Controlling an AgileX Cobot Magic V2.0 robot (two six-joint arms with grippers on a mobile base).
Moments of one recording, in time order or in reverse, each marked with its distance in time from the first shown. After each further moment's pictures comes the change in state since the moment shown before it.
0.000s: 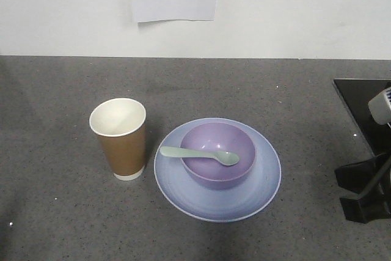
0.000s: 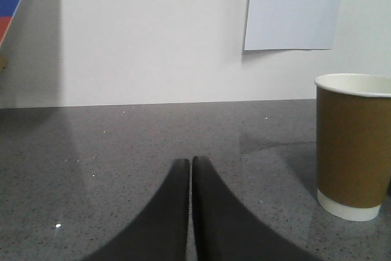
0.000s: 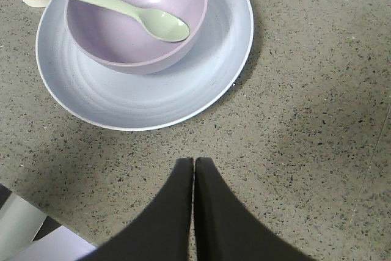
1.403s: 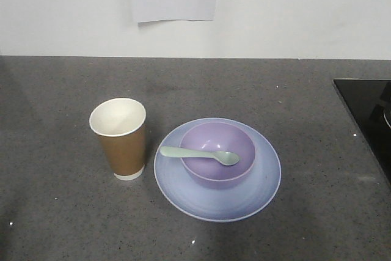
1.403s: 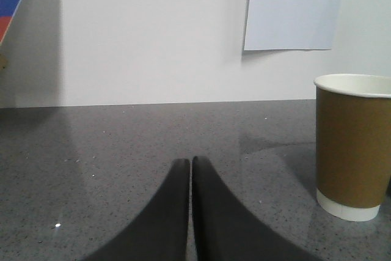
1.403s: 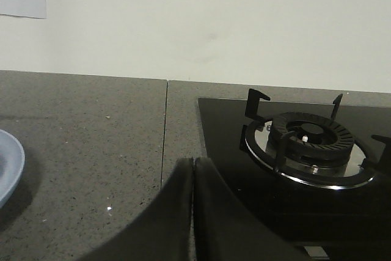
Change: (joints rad) left arm 0.000 0.000 0.000 -0.007 0.000 0.000; right arm -0.403 -0.772 0.717 -0.082 -0.737 -0.022
